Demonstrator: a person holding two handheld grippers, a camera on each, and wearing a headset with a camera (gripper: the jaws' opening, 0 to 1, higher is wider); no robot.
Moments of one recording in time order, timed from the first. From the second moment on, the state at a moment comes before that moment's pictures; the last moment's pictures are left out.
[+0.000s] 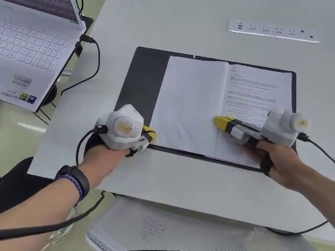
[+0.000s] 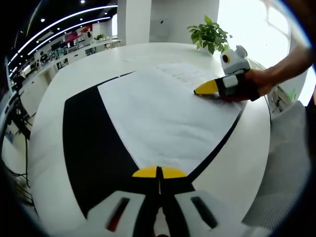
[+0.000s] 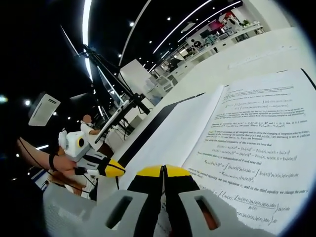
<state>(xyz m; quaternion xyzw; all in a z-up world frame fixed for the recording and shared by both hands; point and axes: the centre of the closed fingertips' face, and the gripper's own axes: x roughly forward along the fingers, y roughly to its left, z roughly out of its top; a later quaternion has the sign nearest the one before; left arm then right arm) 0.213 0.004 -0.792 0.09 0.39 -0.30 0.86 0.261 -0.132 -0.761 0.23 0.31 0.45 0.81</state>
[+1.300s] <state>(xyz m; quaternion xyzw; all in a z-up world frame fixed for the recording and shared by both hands) 0.212 0.004 -0.791 0.08 0.39 -0.30 0.86 0.182 -0.139 -0.779 0.25 0.36 0.44 0.78</state>
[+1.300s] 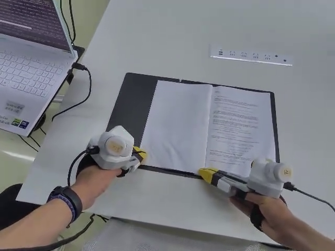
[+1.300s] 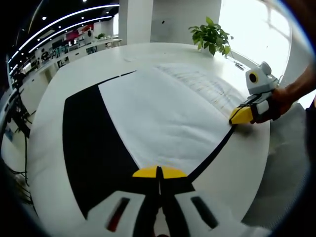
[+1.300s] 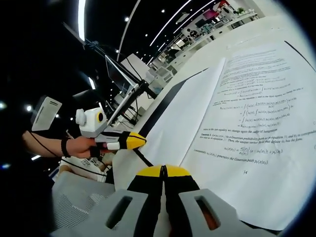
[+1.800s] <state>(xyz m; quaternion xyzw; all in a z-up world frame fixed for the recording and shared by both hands) 0.206 -0.001 -0.787 0.08 0.41 -0.29 0.86 0.182 -0.142 -0.762 0.24 0.36 0.44 0.79</state>
